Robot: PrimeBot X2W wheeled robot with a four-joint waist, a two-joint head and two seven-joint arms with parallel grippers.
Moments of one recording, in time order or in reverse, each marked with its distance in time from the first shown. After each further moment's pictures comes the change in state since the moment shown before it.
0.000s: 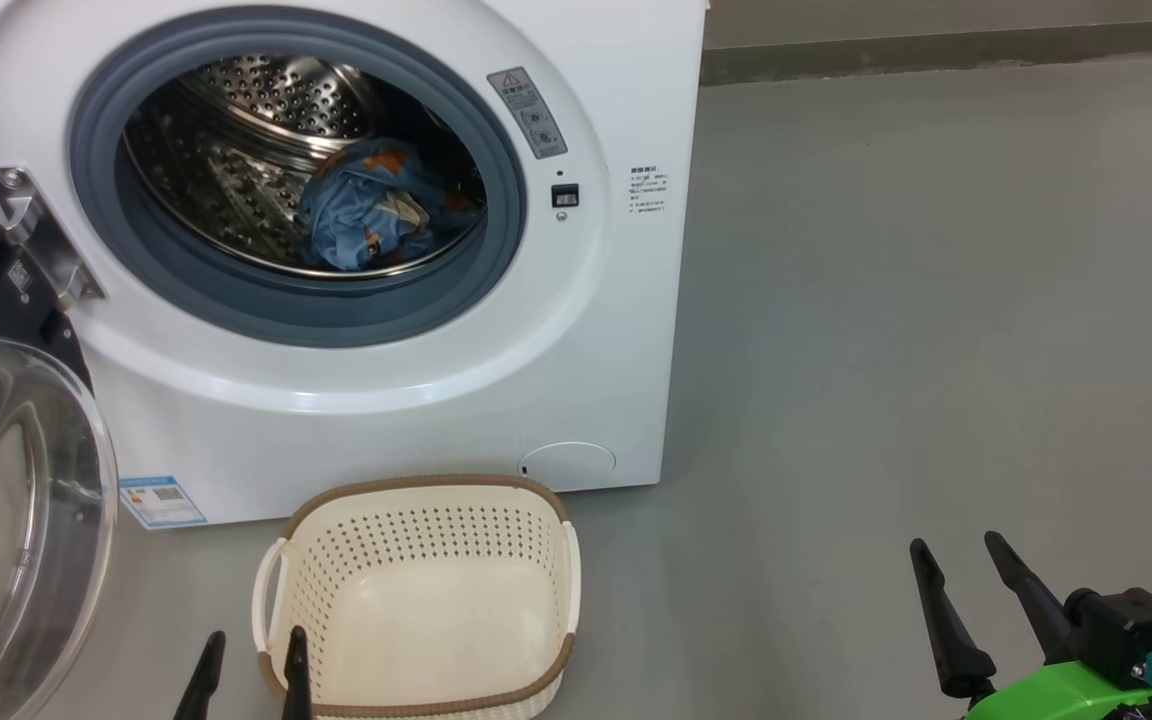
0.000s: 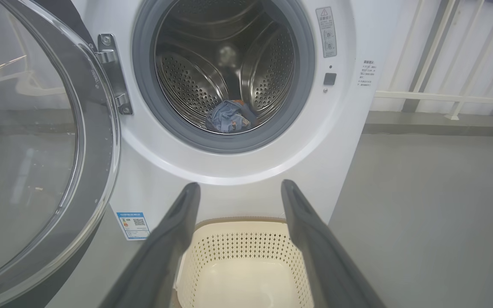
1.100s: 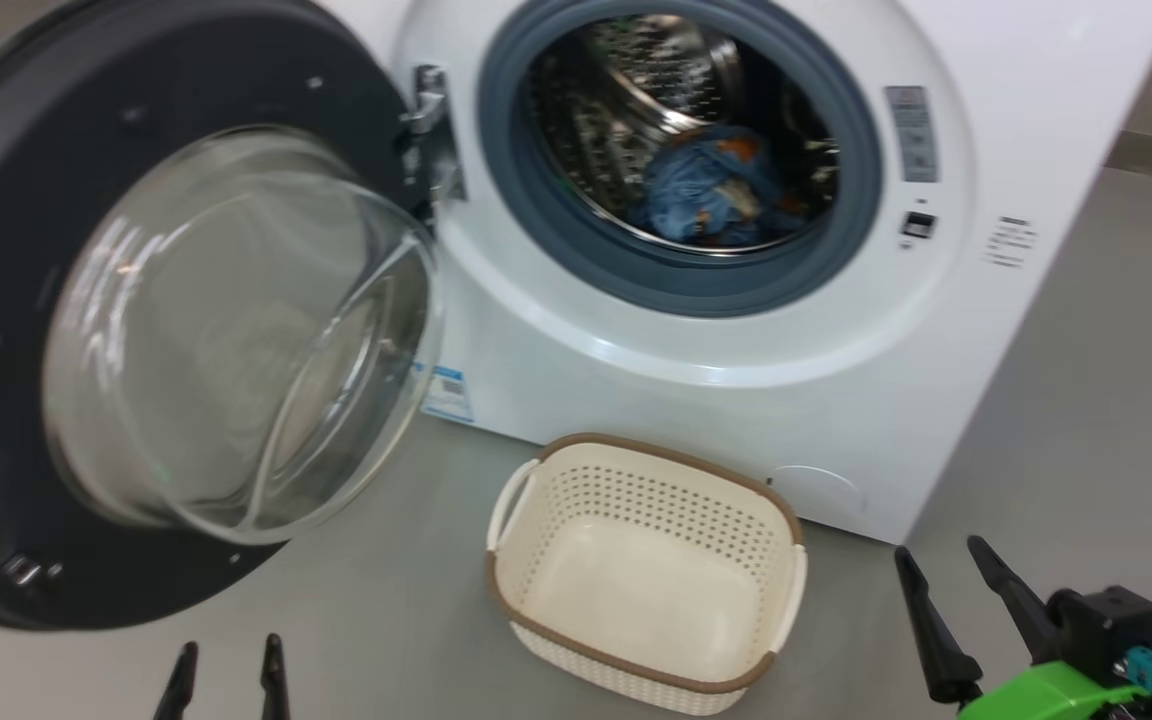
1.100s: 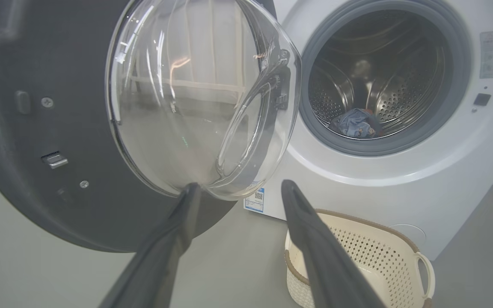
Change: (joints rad) left arm 0.031 0.013 0.002 -0.044 0.000 0.040 0.000; right arm 0.009 -0.018 0.020 -0.009 0.000 0.000 0.018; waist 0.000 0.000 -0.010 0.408
